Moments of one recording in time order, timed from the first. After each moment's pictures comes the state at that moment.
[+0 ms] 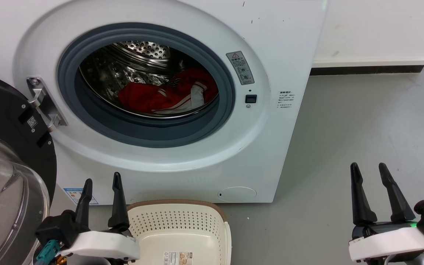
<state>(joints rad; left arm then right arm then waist) 0.04 0.08 -0.04 -0.01 -0.39 0.07 -0.17 0.05 -0.05 -0.01 -0.04 0.29 0.13 -0.18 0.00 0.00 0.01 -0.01</state>
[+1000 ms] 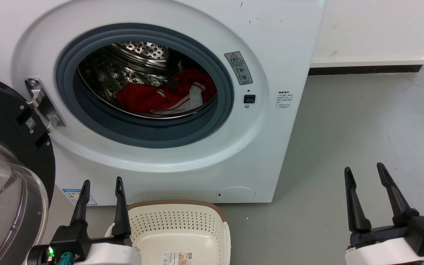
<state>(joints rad) 0.08 0.06 -0.03 -0.04 -0.13 0.06 -0.24 0.08 -0.05 0.00 -0.10 0.05 0.13 -0.24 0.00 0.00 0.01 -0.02</state>
